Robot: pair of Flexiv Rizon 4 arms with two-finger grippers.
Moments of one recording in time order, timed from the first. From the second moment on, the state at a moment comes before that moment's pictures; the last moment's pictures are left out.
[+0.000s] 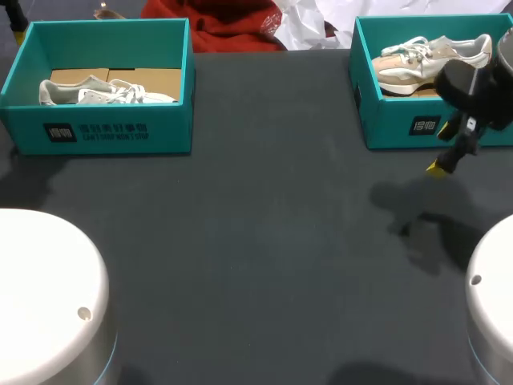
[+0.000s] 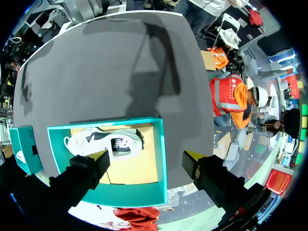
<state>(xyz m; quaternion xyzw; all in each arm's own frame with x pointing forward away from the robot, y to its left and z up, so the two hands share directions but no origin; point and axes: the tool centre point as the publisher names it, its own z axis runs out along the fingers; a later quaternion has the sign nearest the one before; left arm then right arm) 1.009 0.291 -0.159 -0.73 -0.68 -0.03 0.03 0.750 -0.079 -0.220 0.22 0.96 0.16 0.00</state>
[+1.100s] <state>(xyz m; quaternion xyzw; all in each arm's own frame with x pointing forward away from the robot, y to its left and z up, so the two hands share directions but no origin) 1.009 0.291 -0.159 -0.73 -0.68 -0.03 0.03 0.874 -0.163 -0.211 0.45 0.89 0.09 -0.03</state>
